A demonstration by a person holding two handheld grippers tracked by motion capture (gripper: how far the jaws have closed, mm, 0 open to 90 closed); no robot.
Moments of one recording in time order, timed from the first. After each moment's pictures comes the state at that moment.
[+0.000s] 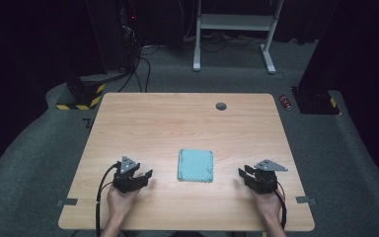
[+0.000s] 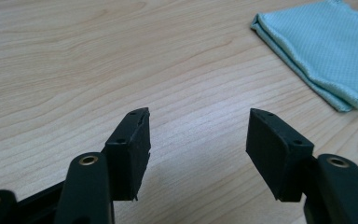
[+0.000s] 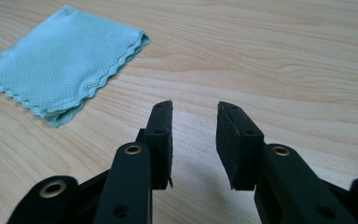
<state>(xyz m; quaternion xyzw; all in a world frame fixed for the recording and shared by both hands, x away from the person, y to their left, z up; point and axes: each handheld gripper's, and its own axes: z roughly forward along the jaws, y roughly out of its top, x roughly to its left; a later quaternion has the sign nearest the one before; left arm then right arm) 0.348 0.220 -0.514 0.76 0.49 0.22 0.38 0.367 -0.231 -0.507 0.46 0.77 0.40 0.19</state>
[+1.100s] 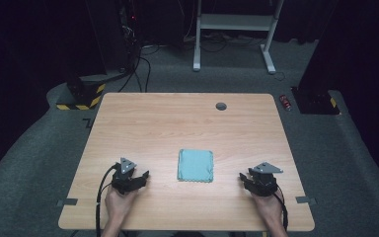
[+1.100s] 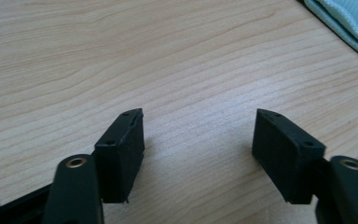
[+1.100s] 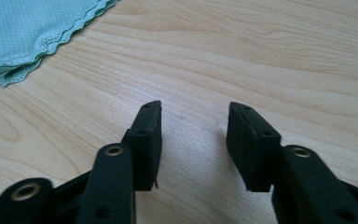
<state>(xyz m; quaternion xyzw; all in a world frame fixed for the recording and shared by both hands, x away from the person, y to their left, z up) 0.352 0.226 -0.528 0.75 0.51 0.24 0.34 0.367 -0.233 -0.522 0.45 0.79 0.35 0.21</state>
